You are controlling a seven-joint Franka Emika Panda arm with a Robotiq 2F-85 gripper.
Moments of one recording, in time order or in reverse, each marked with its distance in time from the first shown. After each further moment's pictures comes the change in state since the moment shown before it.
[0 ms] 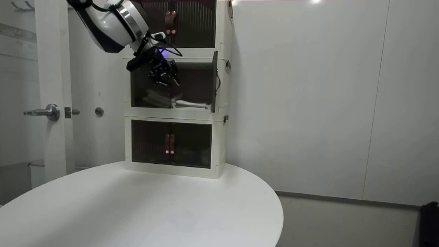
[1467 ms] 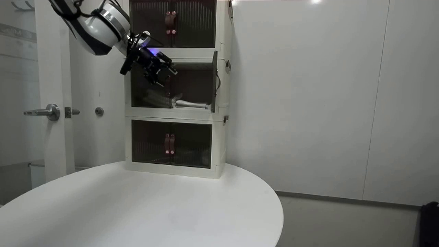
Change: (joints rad) arm 0.173 0.133 -0.058 0.242 -0.149 -0.440 0.187
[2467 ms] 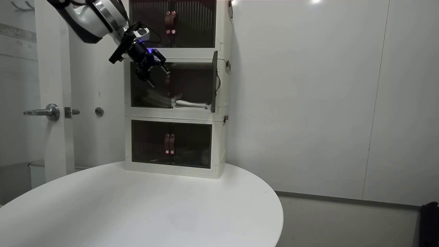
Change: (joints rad) arm 0.034 -0.016 -0.009 0.043 0.240 -0.141 -0.264
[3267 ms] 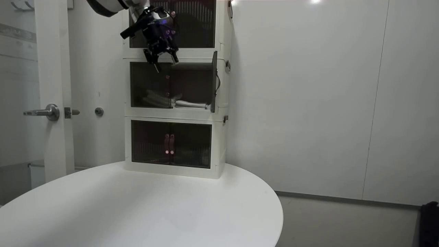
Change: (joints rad) arm -0.144 -0.128 0.025 -0.028 0.321 0.059 -0.191
